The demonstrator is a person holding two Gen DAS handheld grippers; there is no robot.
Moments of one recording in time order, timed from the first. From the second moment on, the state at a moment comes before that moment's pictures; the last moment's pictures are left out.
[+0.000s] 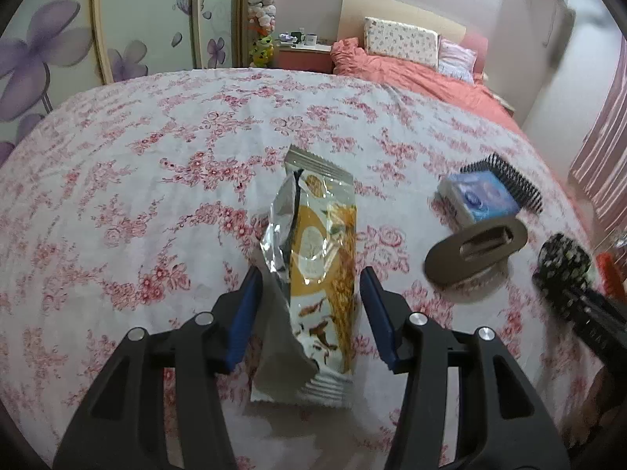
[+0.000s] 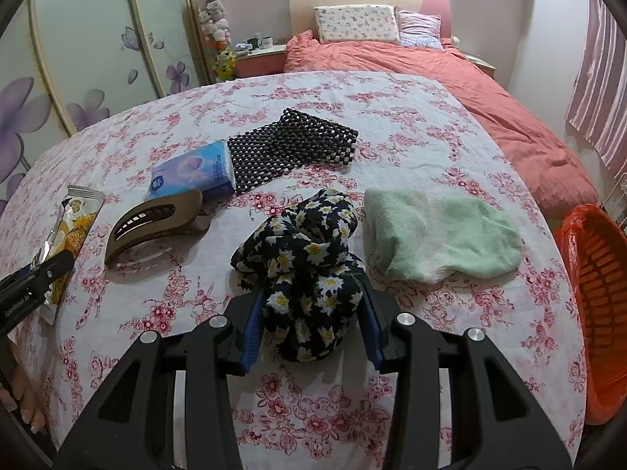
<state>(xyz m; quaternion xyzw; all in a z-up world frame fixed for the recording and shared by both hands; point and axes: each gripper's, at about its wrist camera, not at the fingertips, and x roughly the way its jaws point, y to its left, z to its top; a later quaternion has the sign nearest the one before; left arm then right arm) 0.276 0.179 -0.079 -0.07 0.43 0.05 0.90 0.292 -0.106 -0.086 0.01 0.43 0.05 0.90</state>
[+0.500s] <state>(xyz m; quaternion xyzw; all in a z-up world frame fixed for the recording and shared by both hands) 0.265 0.167 -0.063 -0.04 0.41 0.05 0.91 0.277 -0.113 -0.062 0.05 0.40 0.10 0.91</state>
